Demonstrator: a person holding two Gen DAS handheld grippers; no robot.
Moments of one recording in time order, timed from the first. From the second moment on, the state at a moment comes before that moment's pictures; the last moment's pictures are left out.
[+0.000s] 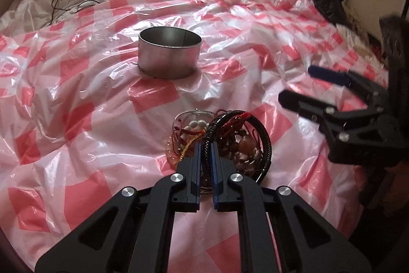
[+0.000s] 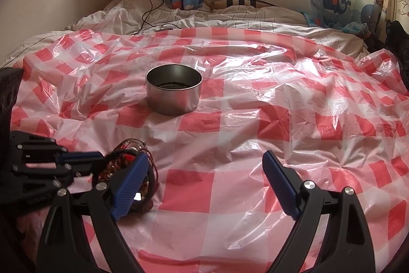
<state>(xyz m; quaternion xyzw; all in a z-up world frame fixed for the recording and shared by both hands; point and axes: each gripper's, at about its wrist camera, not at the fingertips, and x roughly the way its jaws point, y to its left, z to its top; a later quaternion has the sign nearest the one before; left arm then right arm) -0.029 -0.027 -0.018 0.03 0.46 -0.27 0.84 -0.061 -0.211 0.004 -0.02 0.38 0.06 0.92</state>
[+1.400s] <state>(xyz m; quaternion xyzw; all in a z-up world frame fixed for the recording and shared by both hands) -0.005 0.039 0.001 -0.06 0.44 -0.19 0.88 -0.046 -0.156 -0.022 -0.09 0.39 0.18 0.90</state>
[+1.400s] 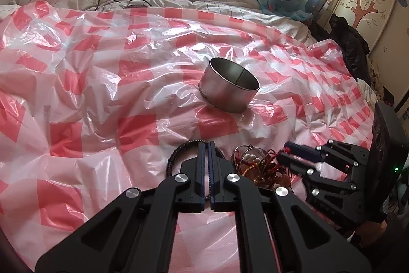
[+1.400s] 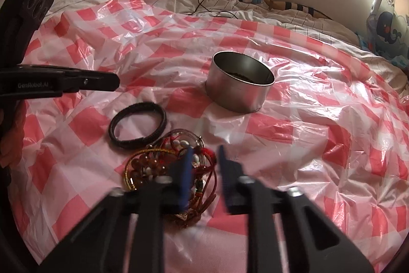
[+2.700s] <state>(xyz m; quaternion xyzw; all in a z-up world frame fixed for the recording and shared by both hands) 0.044 0.011 0.025 -0.04 0.43 -0.18 0.88 -0.025 -0.237 0.053 0.15 0.30 0.22 0.92</state>
